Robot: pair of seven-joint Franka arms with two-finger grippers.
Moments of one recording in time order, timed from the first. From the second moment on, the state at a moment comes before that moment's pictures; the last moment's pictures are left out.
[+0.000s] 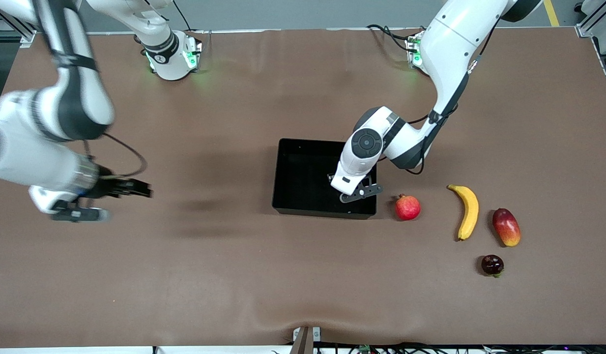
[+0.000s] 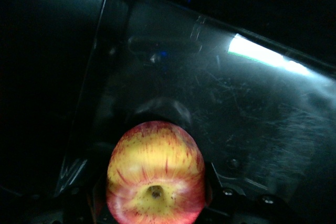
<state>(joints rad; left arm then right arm) -0.36 0.63 -0.32 -1.80 0.14 2.35 -0.99 0.06 0.26 -0.04 -1.69 0.17 1.88 0.01</state>
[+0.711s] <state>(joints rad) -0.23 0.35 -0.31 -1.73 0.15 2.12 -0.98 -0.06 0.07 -0.05 -1.57 0.06 1.53 -0.01</state>
